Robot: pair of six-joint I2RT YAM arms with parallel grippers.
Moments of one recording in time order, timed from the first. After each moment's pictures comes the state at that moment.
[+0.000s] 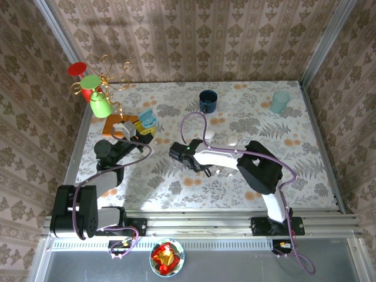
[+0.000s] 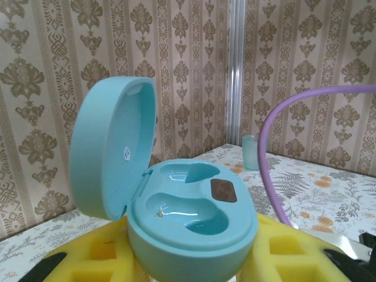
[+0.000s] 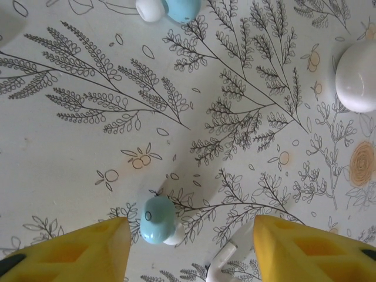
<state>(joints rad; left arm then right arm) -0.09 1.25 0.34 1.18 0.84 -0.17 0.95 2.04 1.45 -1.00 0.58 0.62</state>
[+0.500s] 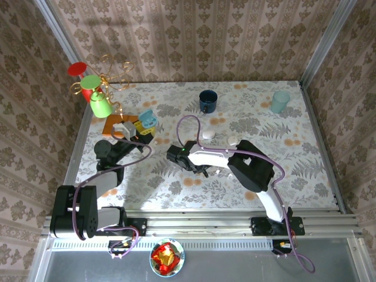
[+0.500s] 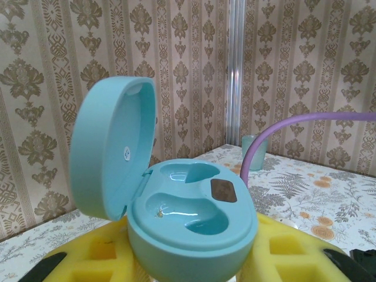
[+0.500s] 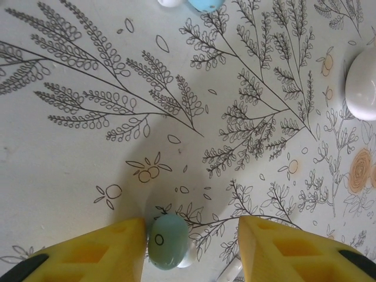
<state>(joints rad) -0.09 1.25 0.34 1.18 0.84 -0.17 0.96 2.13 1.50 -1.04 0.61 0.60</state>
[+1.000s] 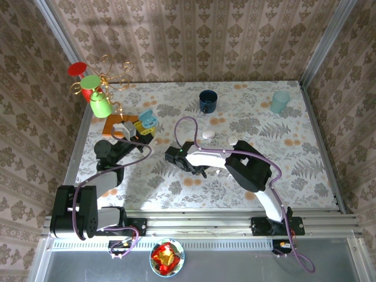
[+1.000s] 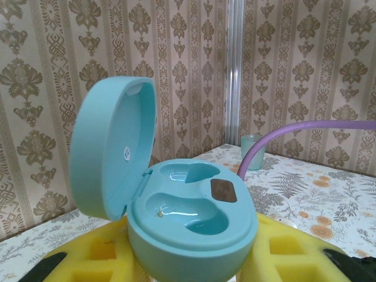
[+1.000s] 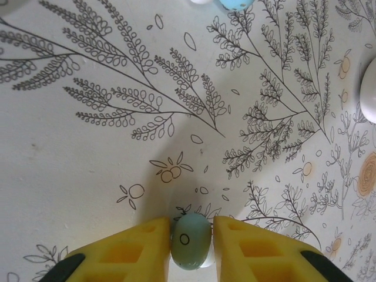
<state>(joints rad) -0.09 1.25 0.34 1.18 0.84 -0.17 0.96 2.16 1.52 -1.06 0.60 0.59</state>
